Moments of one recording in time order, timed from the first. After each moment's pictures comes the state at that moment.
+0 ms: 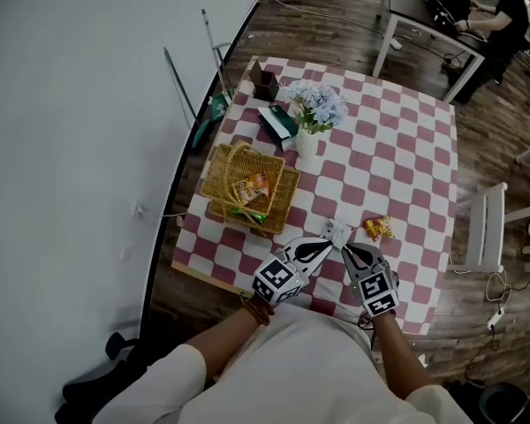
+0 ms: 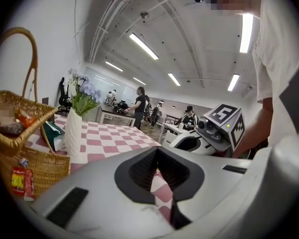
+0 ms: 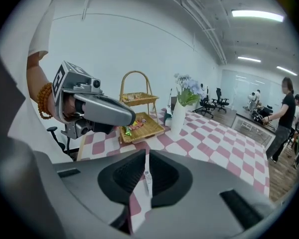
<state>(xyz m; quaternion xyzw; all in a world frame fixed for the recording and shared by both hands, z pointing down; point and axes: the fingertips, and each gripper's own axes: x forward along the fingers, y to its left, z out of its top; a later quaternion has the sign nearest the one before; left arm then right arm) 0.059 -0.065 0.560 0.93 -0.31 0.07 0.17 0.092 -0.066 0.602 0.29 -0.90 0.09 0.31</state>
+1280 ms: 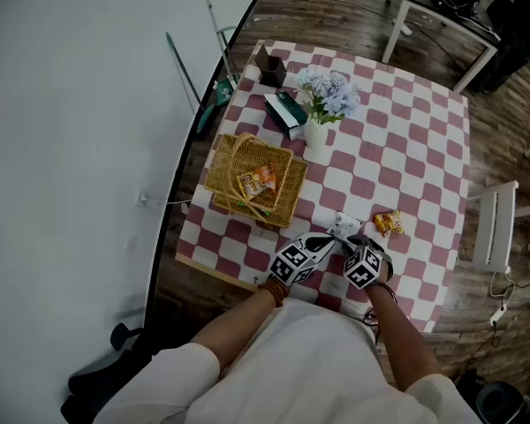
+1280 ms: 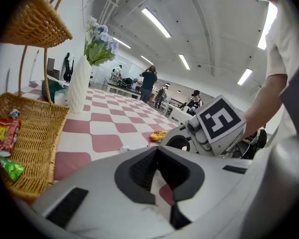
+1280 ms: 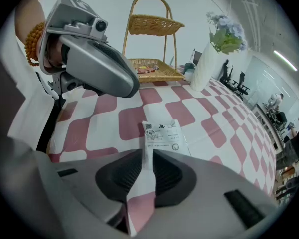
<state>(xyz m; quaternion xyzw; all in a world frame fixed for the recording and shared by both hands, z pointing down) 0.061 -0.070 0.697 0.90 -0.30 0.16 0.26 0.093 -0.067 0.773 0.19 -0.83 0.07 0.52</state>
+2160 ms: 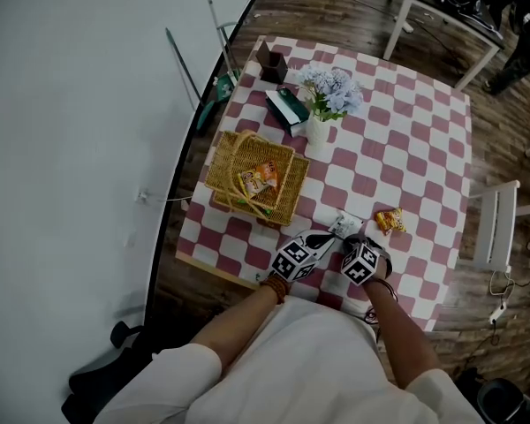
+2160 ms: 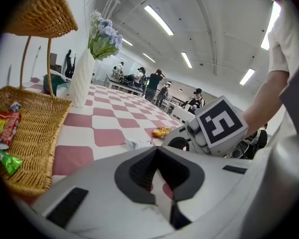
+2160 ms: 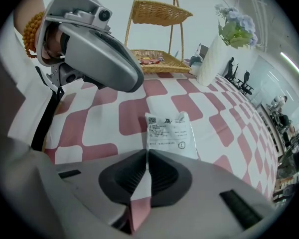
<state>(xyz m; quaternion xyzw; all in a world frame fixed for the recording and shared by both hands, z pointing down) 0.057 -0.071 0.714 0.90 -0.30 0.17 0.28 0.091 -0.065 0.794 0.17 -0.82 0.06 0.55</state>
